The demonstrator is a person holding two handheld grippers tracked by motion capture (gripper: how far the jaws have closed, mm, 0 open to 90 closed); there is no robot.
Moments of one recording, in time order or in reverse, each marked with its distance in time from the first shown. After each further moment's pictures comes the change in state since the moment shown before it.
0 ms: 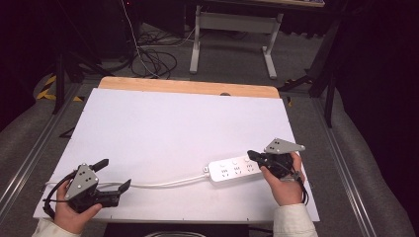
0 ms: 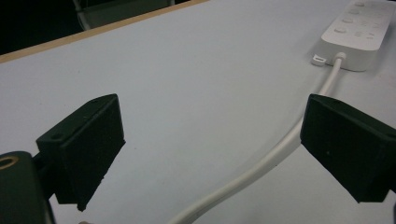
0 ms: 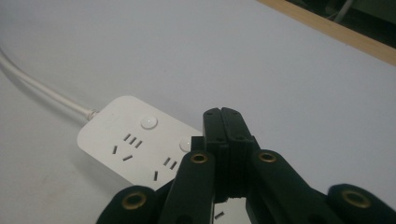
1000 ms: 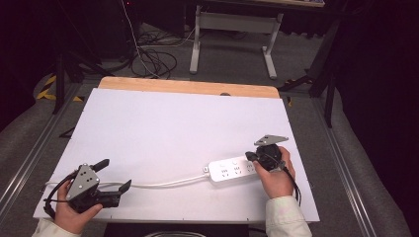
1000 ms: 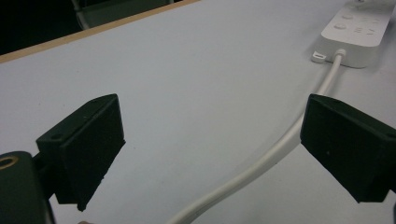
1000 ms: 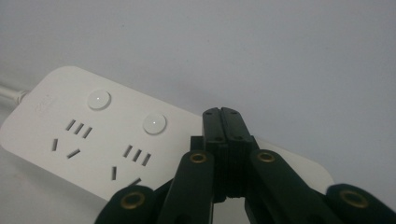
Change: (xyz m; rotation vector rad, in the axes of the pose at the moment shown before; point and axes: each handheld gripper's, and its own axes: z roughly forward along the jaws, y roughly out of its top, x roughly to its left) left arm 0.000 0.000 0.001 0.007 0.000 0.015; right arm -0.011 -0.004 0.040 0.209 -0.061 0.111
